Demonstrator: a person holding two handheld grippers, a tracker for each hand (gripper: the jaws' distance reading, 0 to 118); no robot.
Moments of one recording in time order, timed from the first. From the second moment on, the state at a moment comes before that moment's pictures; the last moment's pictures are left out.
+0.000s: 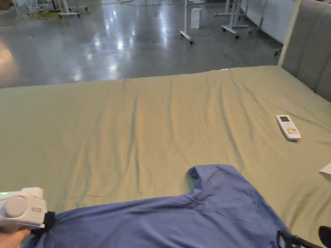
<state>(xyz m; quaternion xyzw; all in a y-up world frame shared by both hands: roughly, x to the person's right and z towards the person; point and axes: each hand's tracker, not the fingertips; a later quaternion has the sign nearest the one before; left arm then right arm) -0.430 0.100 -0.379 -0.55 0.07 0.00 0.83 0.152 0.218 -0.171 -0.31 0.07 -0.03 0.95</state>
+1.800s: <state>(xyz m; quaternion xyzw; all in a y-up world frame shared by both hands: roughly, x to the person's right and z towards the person) -0.455 0.146 -0.011 -0.36 0.03 0.09 0.93 0.203 0.133 -0.062 -0.37 -0.01 -0.04 0.93</state>
